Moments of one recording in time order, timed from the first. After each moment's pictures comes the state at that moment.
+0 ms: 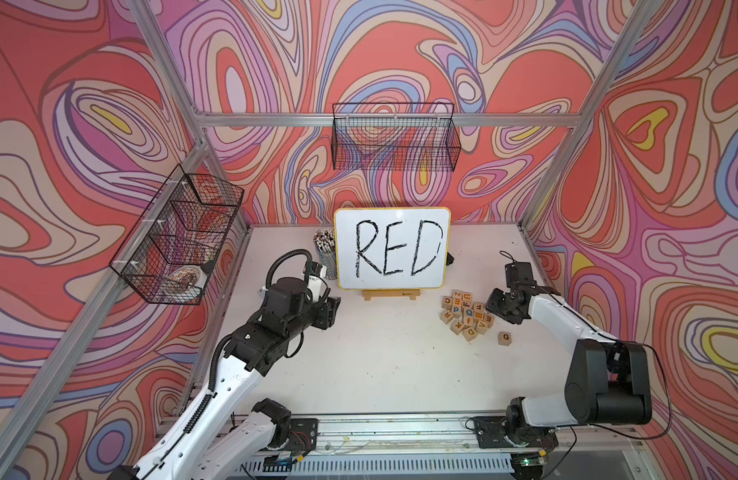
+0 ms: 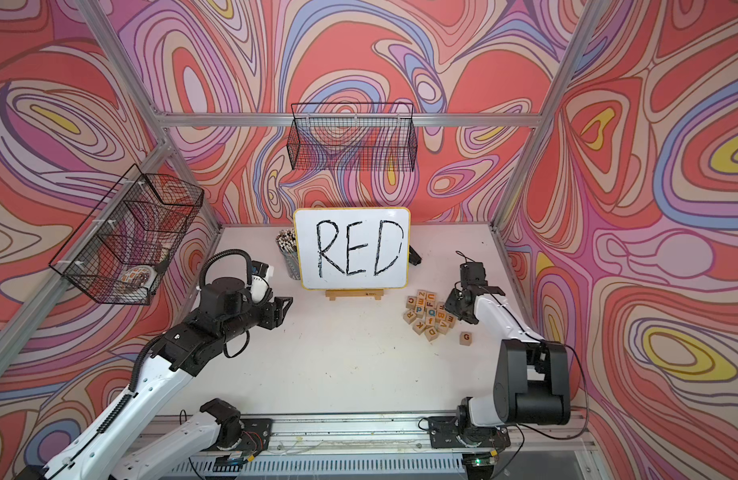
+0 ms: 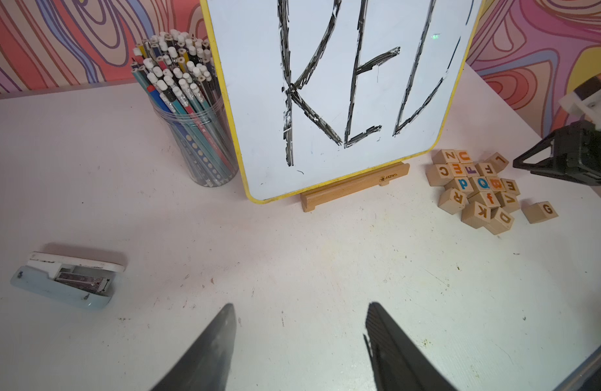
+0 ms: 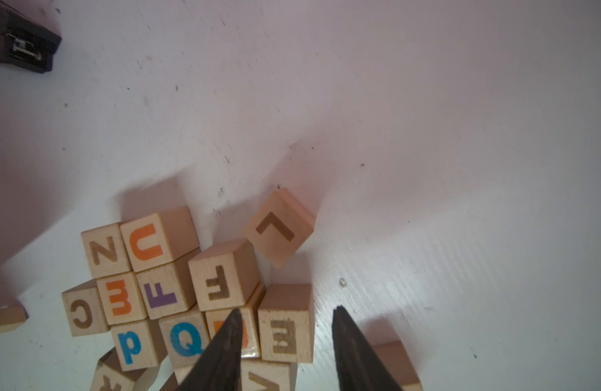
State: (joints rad) left arm -0.45 0.86 0.89 -0.61 0.01 -0.18; right arm -0.07 1.41 0.87 -0.59 0.04 0.47
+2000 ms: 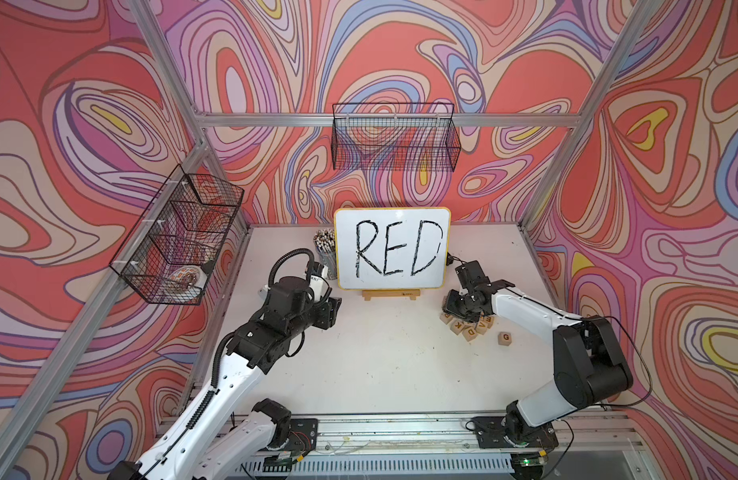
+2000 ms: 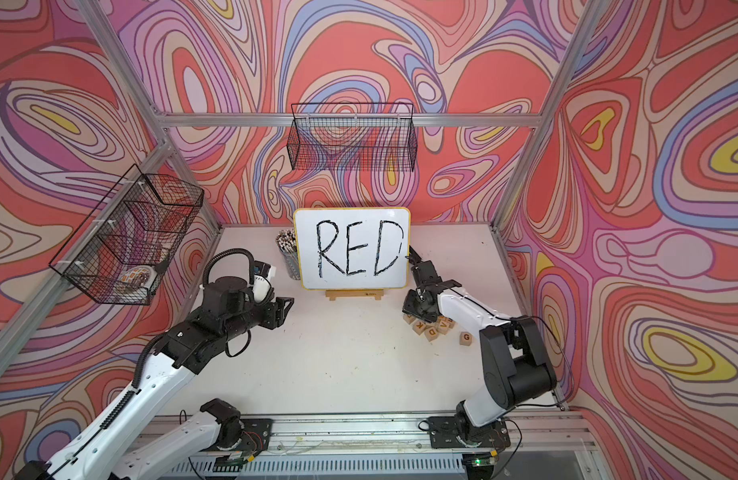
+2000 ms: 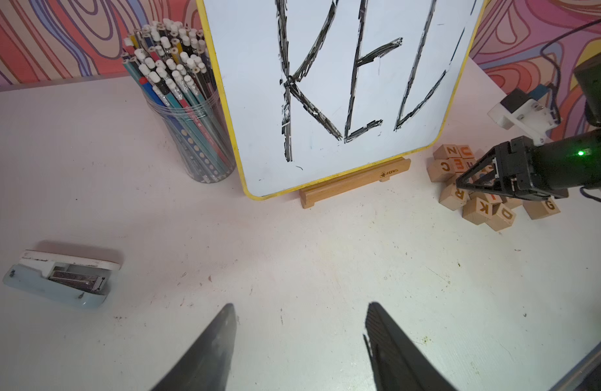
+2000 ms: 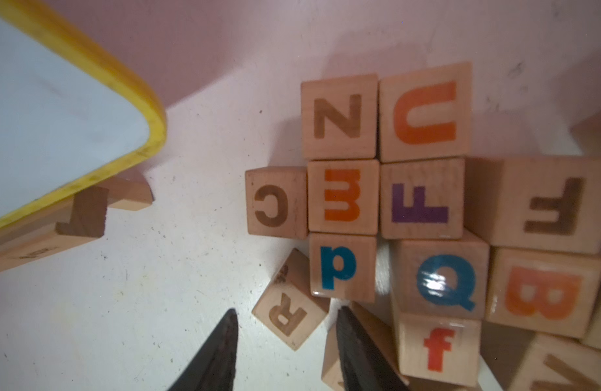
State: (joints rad) left arm -0.45 0.88 0.89 -0.61 0.01 -0.18; right arm 0.29 1.57 0.96 -0.56 -0.07 0.64
